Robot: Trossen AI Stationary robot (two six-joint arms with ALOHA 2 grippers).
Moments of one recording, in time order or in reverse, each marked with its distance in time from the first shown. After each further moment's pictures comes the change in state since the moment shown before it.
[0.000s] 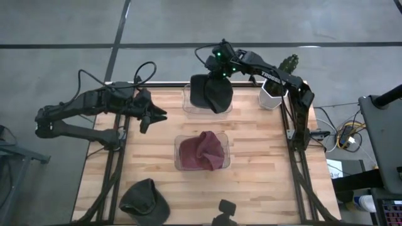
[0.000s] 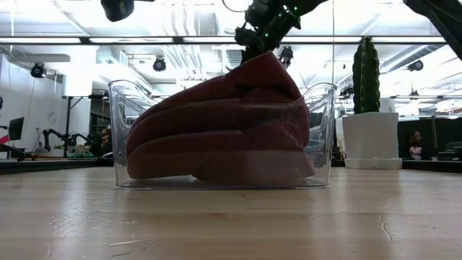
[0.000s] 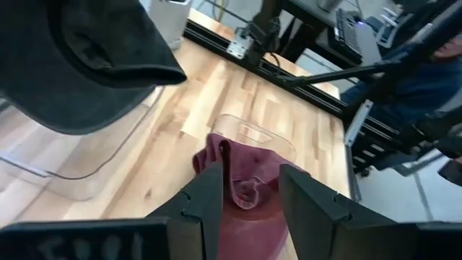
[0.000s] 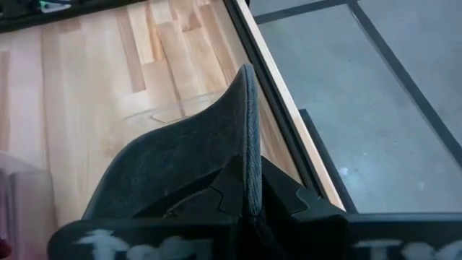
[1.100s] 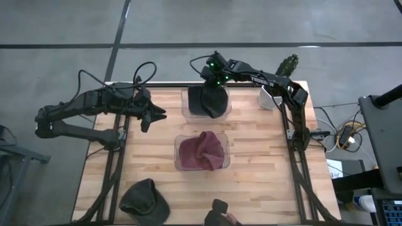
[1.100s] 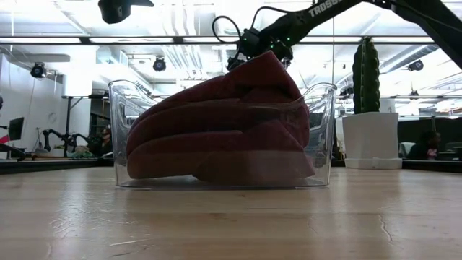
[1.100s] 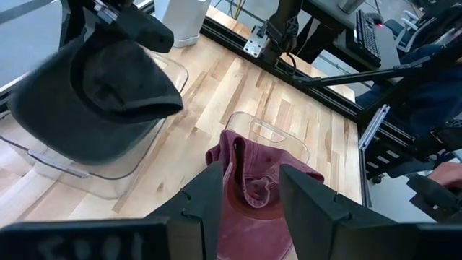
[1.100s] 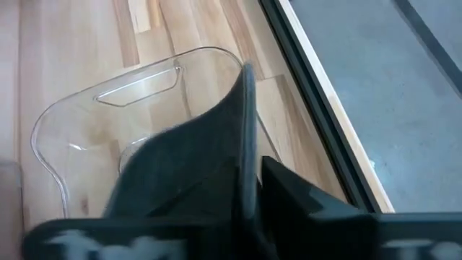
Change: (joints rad) left arm 0.000 -0.002 -0.001 -0.026 -0.049 -0.029; right arm -0.004 0.087 -0.169 0.204 -0.058 0.004
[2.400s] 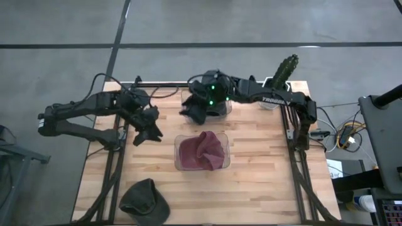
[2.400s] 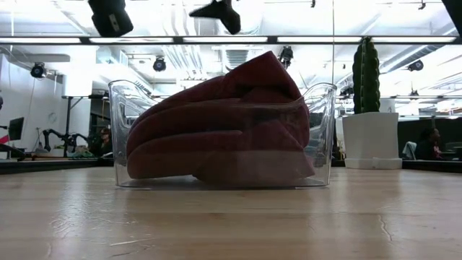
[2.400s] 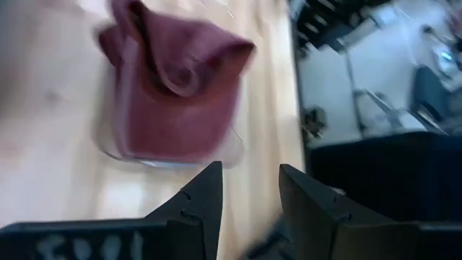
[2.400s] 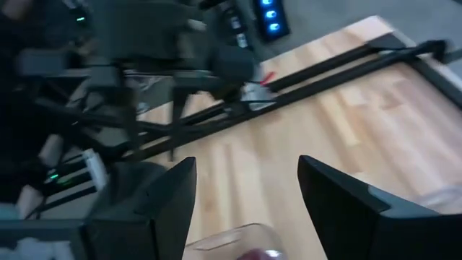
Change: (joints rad) left arm -0.005 0.086 -0.035 -0.195 0.425 0.186; right arm 0.394 -0.165 0.126 0.118 -0.024 0.518
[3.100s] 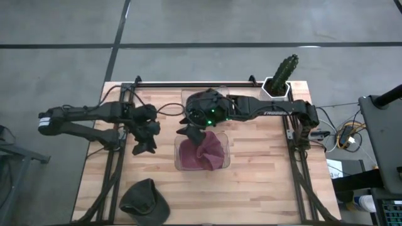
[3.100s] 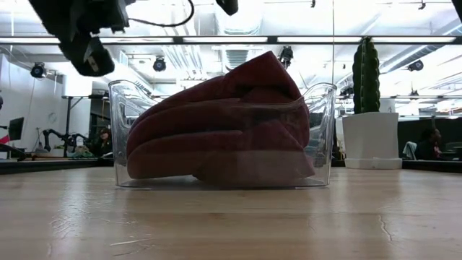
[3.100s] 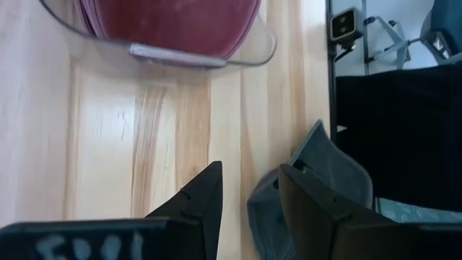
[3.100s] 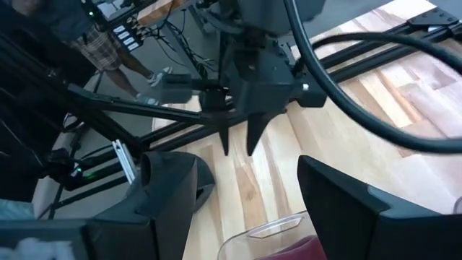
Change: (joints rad) left arm -0.030 0.005 -0.250 -0.031 0.060 0.114; right arm 0.184 0.000 -0.004 0.006 0.158 0.116
